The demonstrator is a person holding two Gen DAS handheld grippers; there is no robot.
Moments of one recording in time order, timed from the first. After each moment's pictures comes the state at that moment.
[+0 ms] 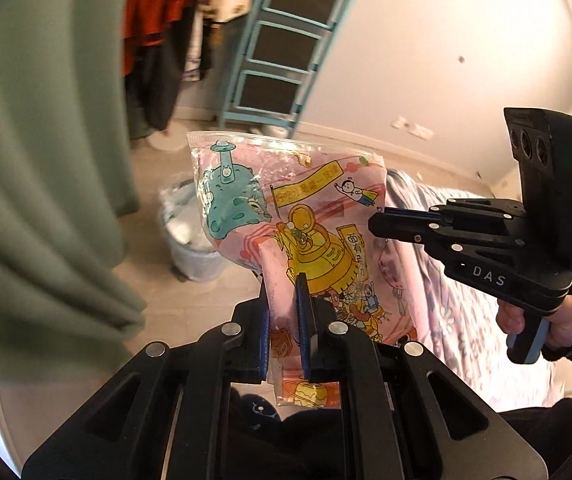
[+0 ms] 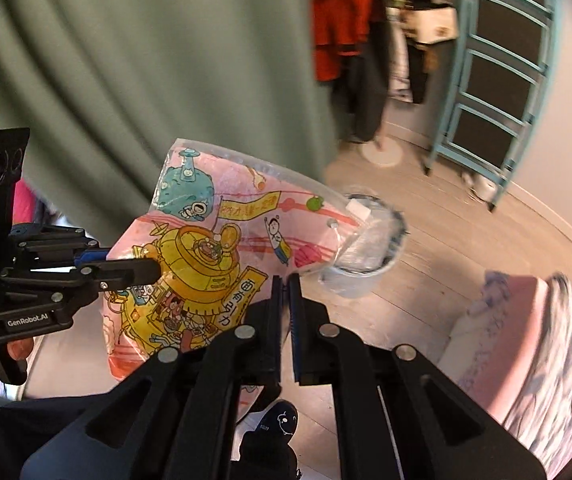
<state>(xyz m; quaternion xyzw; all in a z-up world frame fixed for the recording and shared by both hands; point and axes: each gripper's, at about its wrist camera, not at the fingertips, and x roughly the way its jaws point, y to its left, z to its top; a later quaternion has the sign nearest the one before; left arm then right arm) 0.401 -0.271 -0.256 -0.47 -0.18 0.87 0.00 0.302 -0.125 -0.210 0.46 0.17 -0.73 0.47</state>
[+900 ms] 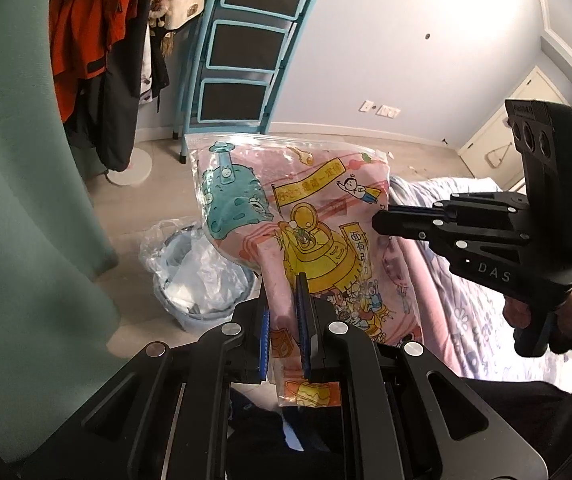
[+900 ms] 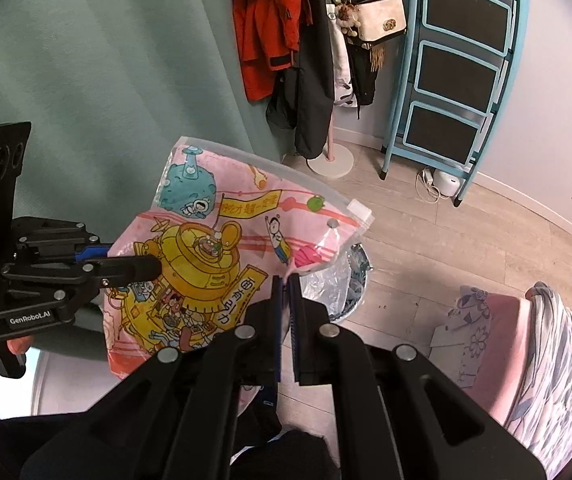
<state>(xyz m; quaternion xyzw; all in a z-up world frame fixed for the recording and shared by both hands) 0.259 -0.394 -0.273 -0.48 -0.14 0.86 0.10 0.200 -0.210 -0.216 0.48 0.15 -0.77 0.38</state>
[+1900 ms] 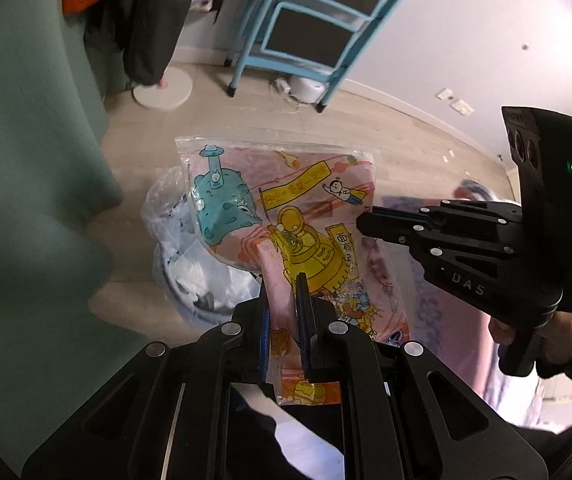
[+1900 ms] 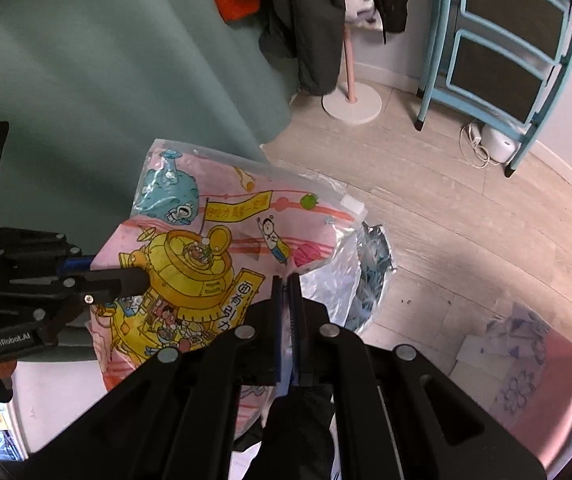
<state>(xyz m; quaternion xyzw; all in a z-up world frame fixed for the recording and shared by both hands) 0.141 -0.432 -0.466 -0.56 -0.22 0.80 0.01 0.053 -0.273 -0.426 0.57 0.17 -0.69 0.42</state>
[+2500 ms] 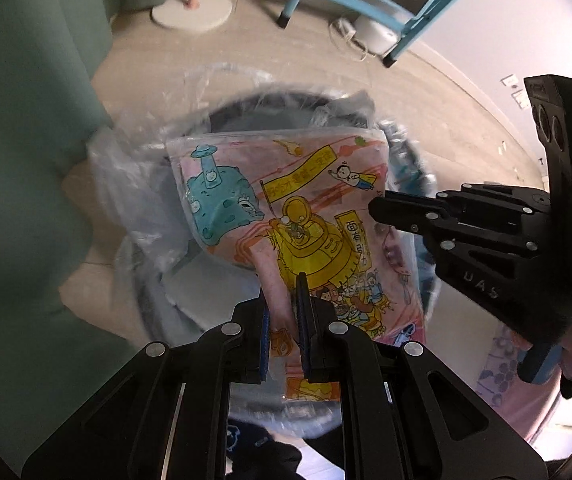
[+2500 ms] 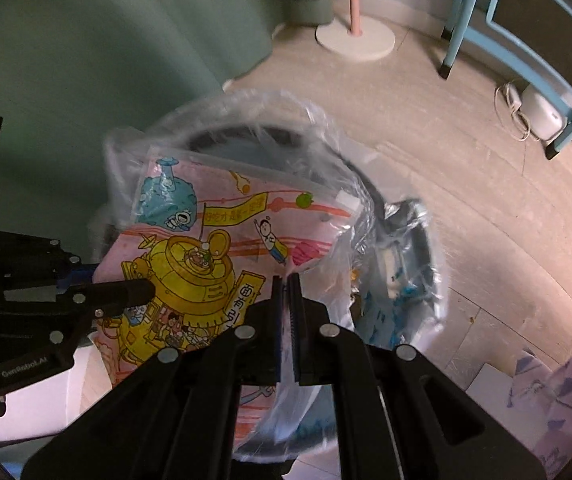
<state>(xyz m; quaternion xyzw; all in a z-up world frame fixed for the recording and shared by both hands) 0.089 -0.457 -0.692 -0.62 -0.25 0.75 -0.03 0.004 -0.315 -0.633 0.61 0.23 -0.64 0.41</state>
